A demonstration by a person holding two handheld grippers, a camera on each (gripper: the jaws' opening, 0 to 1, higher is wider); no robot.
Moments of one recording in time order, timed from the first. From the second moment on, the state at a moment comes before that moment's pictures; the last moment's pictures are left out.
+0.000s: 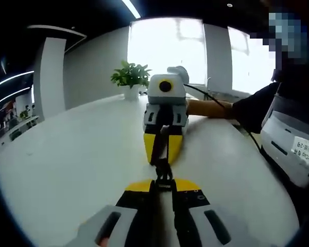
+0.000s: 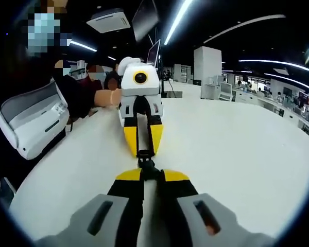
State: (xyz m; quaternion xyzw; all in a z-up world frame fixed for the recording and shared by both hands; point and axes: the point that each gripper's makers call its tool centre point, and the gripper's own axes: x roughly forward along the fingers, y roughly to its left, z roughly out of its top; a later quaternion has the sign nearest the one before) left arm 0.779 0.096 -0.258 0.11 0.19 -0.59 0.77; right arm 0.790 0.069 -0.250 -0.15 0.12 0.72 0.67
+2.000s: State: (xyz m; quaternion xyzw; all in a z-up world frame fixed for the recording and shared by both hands) left arm 0.771 0.095 -0.257 0.13 0.17 -0.56 0.80; right arm 0.781 0.075 -0.250 -0.19 0.10 0.65 0.73
